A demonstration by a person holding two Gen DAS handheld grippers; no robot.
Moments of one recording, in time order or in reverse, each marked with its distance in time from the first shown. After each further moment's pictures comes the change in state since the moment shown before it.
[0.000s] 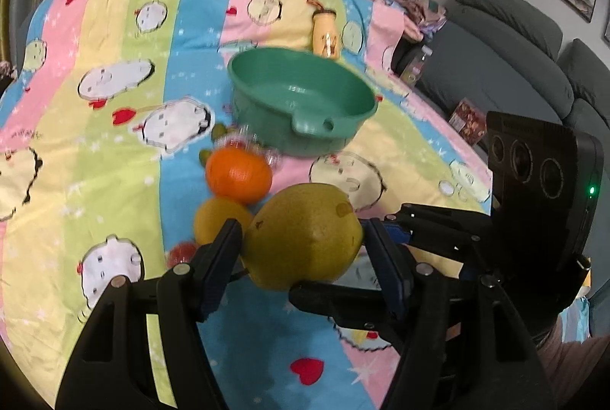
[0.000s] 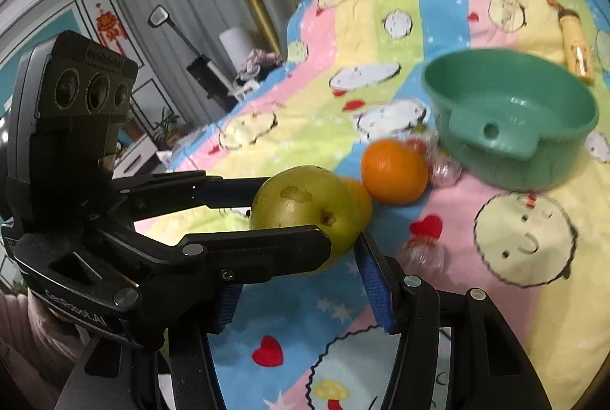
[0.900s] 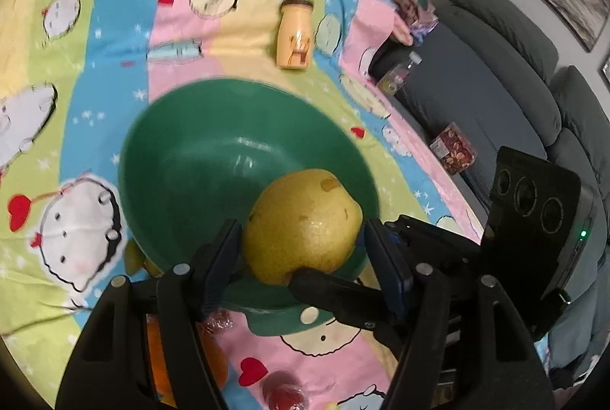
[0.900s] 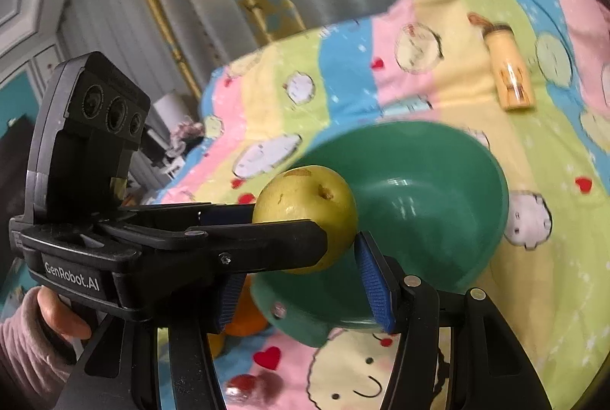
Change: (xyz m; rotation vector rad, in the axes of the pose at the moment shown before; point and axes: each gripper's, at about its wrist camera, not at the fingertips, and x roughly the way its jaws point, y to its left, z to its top) left arm 0.130 0.011 0.124 -0.047 0.141 -0.200; right arm -0.003 -0.127 0.078 0.166 -0.108 -0.164
